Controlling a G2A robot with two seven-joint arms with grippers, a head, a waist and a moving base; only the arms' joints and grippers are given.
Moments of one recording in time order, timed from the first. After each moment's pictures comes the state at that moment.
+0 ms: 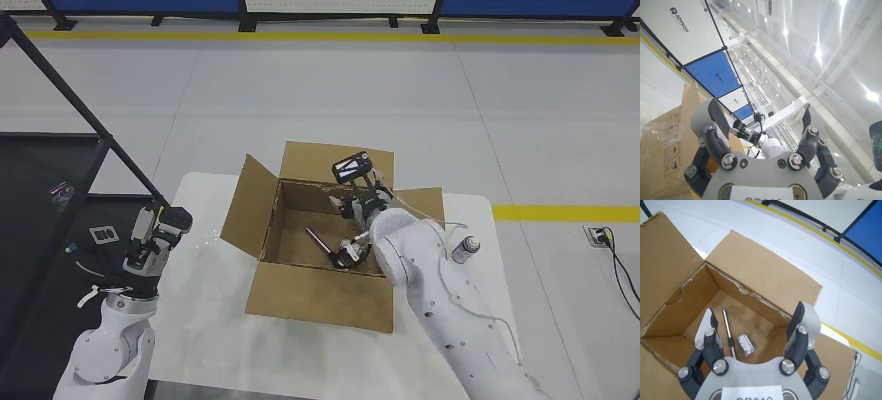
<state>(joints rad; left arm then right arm) 1.24 -1.18 -1.65 -1.62 -0.34 -0.58 -0.36 -0.71 -1.46 1.10 -1.57 -1.47 0.07 0.84</state>
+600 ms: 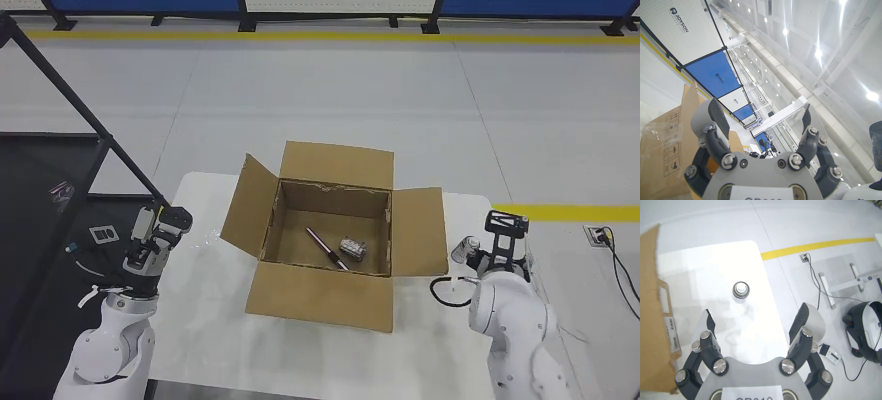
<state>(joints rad) 1.24 -1.18 -1.65 -1.62 -0.34 -0.58 -0.36 -1.11 -1.42 1.53 -1.79 -1.72 0.41 1.05</state>
